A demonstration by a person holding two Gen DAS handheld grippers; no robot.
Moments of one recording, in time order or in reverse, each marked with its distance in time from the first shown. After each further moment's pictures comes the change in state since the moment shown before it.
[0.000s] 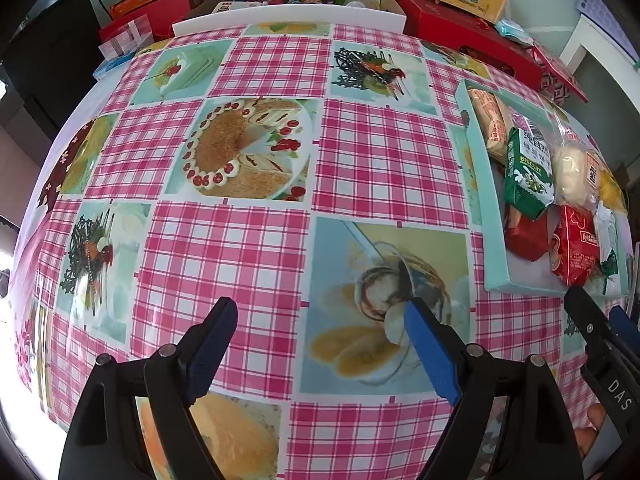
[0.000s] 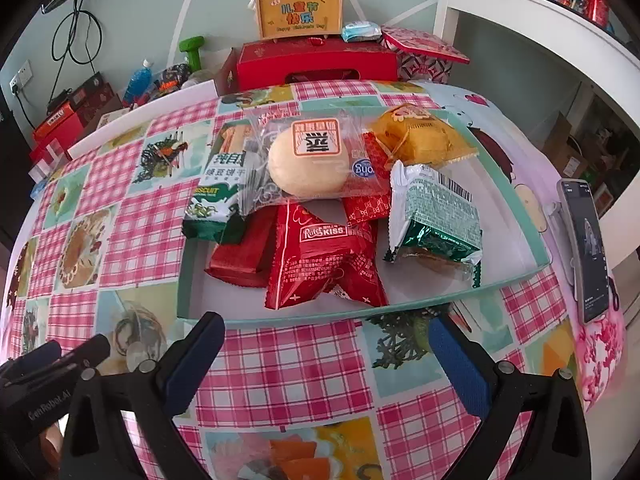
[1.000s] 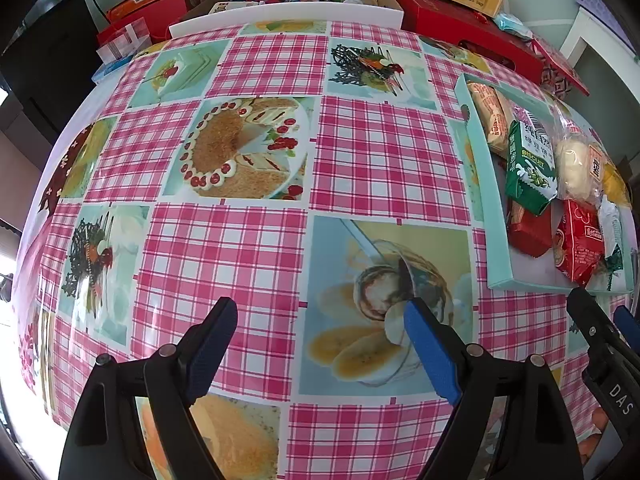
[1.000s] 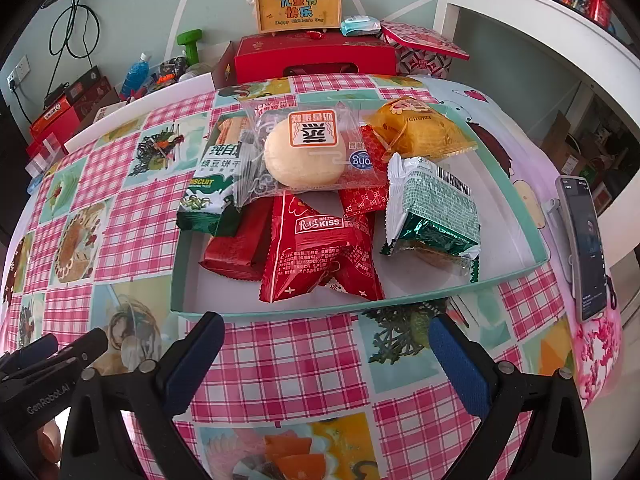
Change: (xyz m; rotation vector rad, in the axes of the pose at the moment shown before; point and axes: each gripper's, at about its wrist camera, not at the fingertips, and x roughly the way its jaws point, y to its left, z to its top) left arm 0.003 -0.004 -0.002 0.015 0.001 0.020; right arm 0.001 -0.001 -0.001 -0.006 0.017 -0.010
